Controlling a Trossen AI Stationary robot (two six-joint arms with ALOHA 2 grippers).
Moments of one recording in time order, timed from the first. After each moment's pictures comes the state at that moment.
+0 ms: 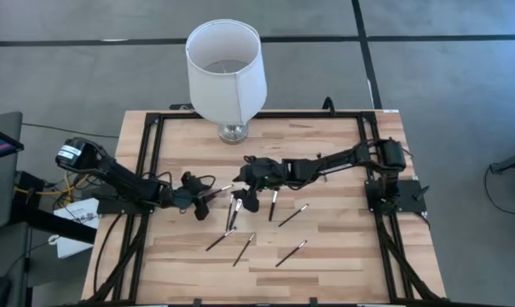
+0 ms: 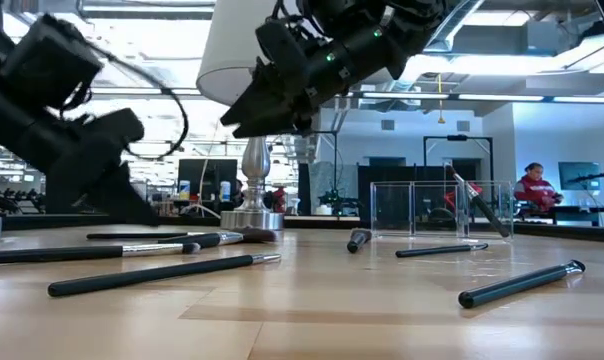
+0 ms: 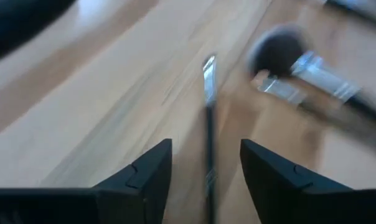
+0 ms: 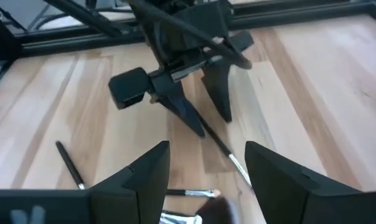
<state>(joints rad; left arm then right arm) -0.29 1.36 0.09 0.52 -0.55 -0.51 0.01 1.93 1.25 0.15 -0.02 0.07</state>
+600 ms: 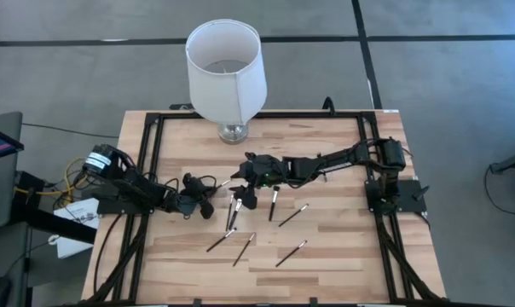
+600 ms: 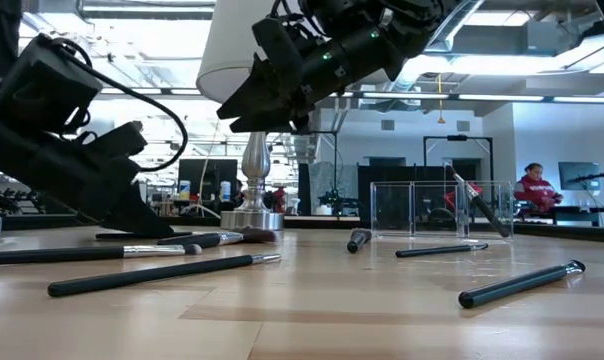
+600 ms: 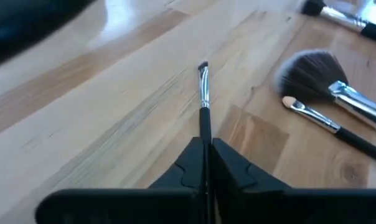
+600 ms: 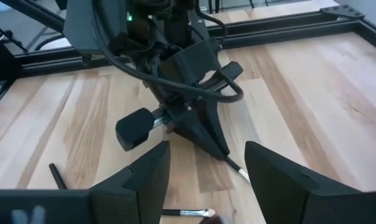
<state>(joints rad) -0.33 1.70 0.09 0.80 -0.72 -0.63 0.00 1.93 1.25 0.21 -0.02 0.08</state>
